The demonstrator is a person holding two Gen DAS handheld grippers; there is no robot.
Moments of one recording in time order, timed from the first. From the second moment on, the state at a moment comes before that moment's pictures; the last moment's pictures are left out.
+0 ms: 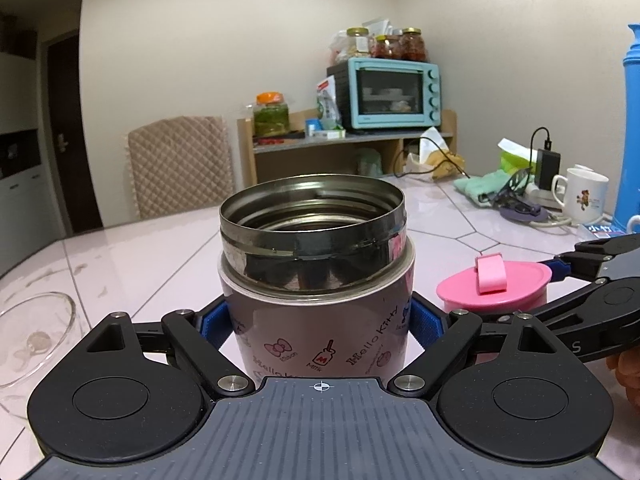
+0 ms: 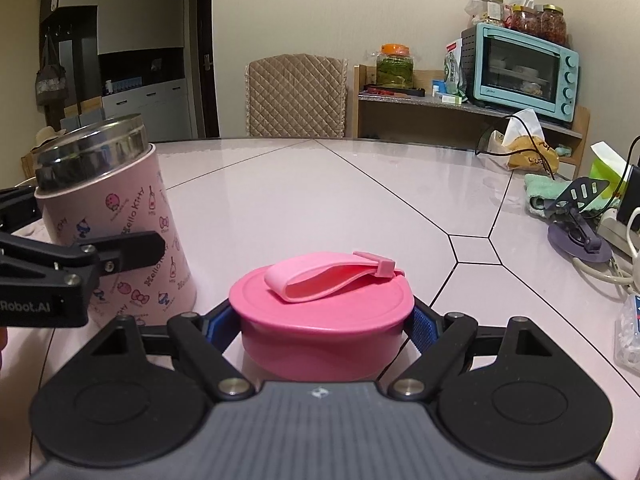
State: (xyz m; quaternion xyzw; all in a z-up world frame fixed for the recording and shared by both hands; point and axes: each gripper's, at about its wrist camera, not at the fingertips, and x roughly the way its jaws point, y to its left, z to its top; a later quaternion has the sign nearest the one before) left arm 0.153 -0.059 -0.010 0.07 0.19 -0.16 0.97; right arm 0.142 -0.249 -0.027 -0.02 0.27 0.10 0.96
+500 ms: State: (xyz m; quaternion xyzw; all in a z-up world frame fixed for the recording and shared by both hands) left arm 0.155 -0.058 -0.013 0.06 0.20 -0.16 0.96; right arm 0.143 -0.249 -0.029 -0.03 0.28 0.10 0.95
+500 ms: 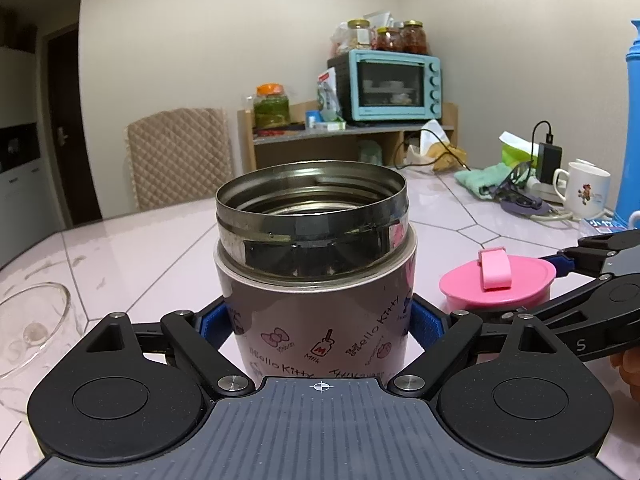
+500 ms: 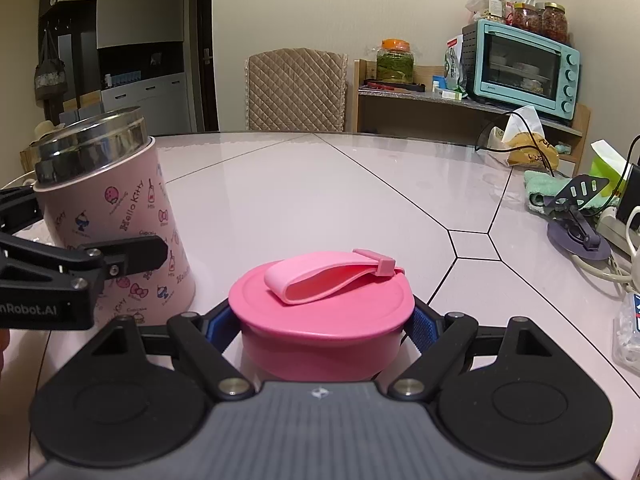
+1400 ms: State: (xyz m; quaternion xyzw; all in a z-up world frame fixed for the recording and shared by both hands) left arm 0.148 -0.058 -0.013 0.07 0.21 -0.16 0.96; right arm 0.143 -0.246 -0.028 -0.03 0.30 0.10 0.95
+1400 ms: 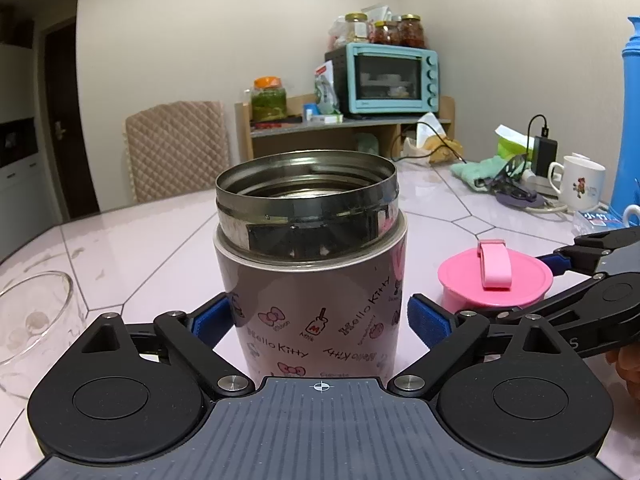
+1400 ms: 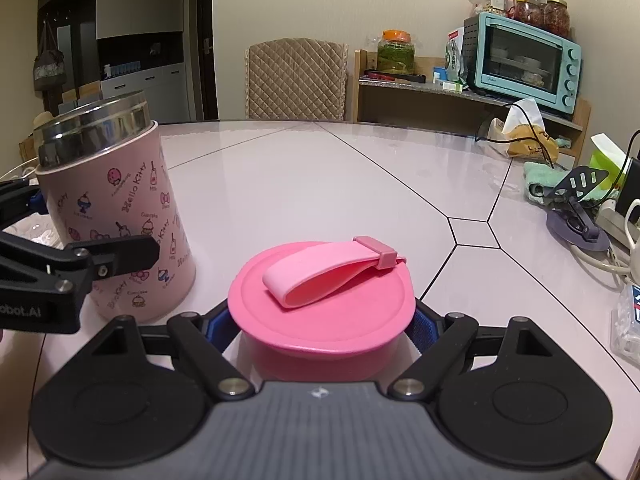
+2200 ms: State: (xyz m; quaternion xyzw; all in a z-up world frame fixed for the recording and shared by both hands) left arm 0.147 -0.055 -0.015 0.07 0.22 -0.16 0.96; right arm 0.138 -0.245 -0.032 -0.03 0.30 0.09 0.95
